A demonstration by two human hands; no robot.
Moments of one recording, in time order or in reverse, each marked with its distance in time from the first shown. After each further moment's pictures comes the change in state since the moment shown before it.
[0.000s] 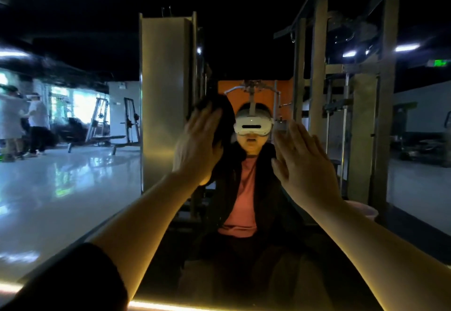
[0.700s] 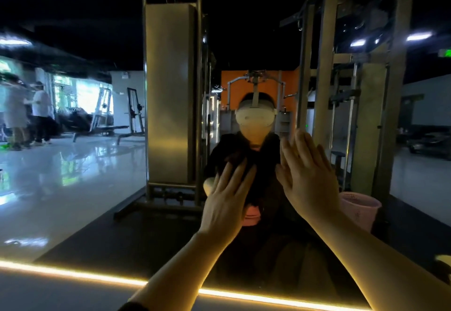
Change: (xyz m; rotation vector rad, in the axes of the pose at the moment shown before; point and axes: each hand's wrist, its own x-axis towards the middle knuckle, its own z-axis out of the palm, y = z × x) left_hand -0.133 0.045 0.030 -0.032 -0.187 0.011; right_hand -0.039 -0.024 0.012 0.024 0.051 0.052
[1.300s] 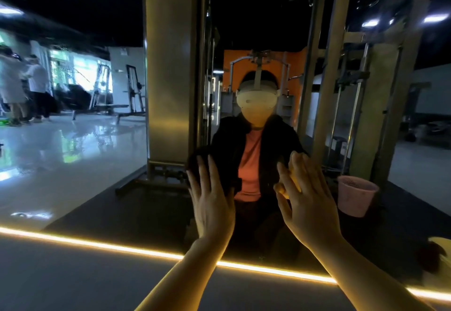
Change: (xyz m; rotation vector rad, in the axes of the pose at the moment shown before) left_hand -0.061 0.004 0.021 -0.154 0.066 -0.589; right_hand -0.089 -0.016 0.018 0.032 -0.130 -0.066
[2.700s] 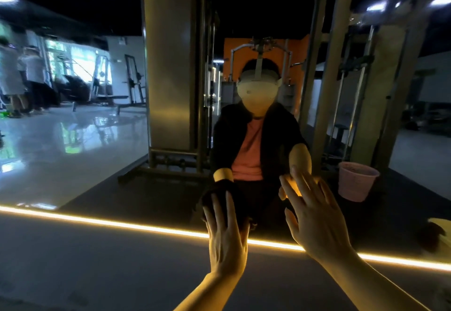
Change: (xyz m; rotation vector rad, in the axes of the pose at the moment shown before) left_hand -0.114 -0.042 0.041 -0.004 -0.176 -0.017; right_hand -0.073 -0.006 0.008 -0.064 -0.193 -0.033
